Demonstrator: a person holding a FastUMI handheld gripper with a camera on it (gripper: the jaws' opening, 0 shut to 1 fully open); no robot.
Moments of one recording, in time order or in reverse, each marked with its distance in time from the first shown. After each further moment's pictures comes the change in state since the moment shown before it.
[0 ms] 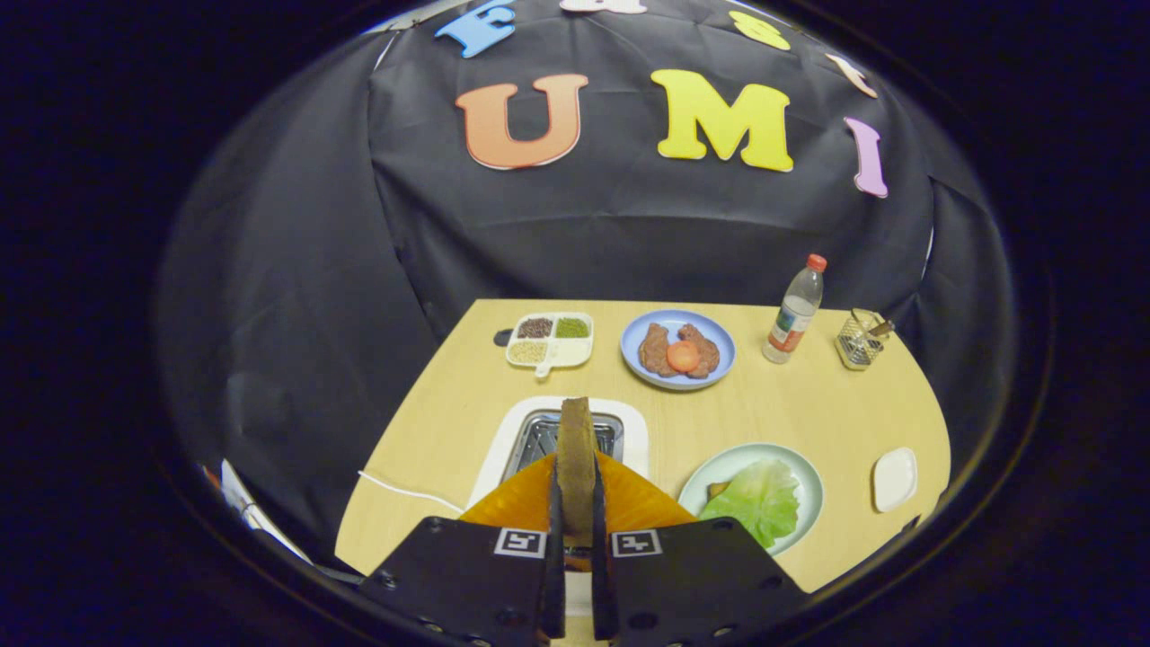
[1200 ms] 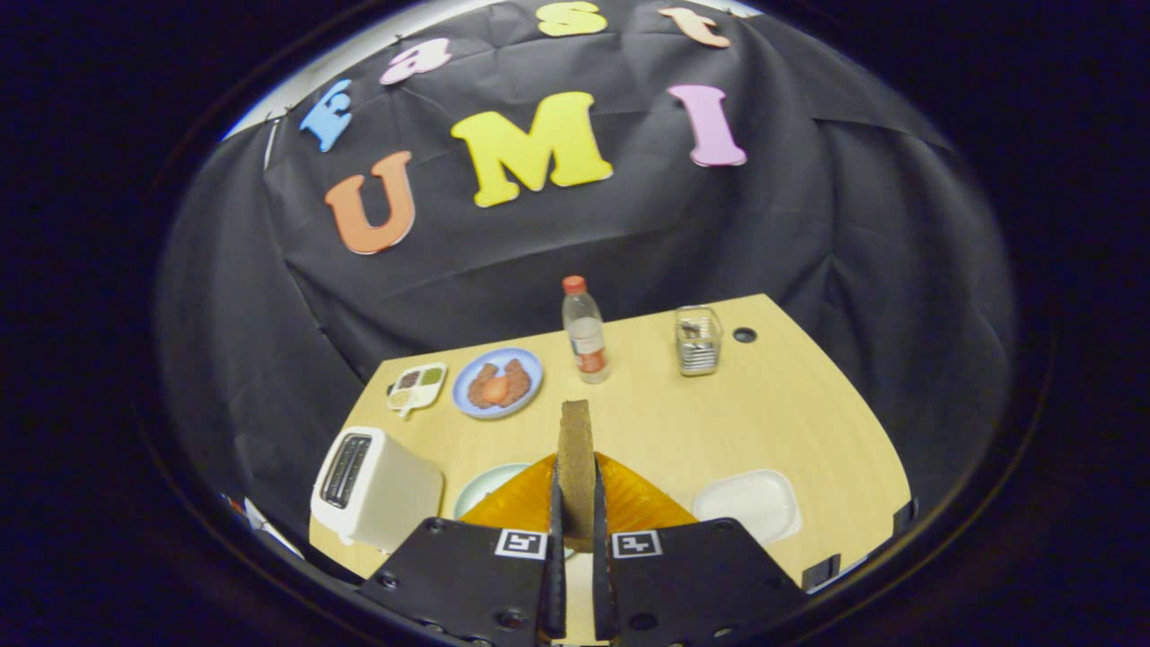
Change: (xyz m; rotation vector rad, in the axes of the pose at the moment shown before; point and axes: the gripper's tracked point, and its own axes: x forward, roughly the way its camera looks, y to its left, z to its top) arm -0.079 -0.359 -0.007 0.247 -0.030 -0.103
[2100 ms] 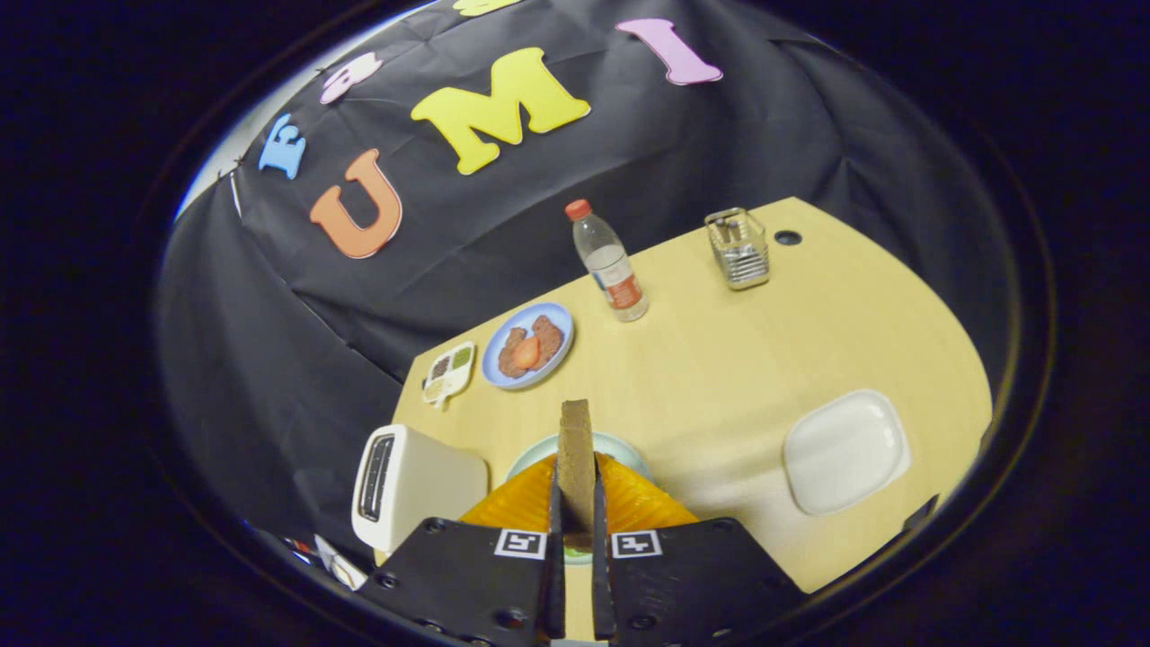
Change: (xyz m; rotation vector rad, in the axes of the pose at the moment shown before) arm 0.063 0.082 -0.066 0.218 0.155 0.240
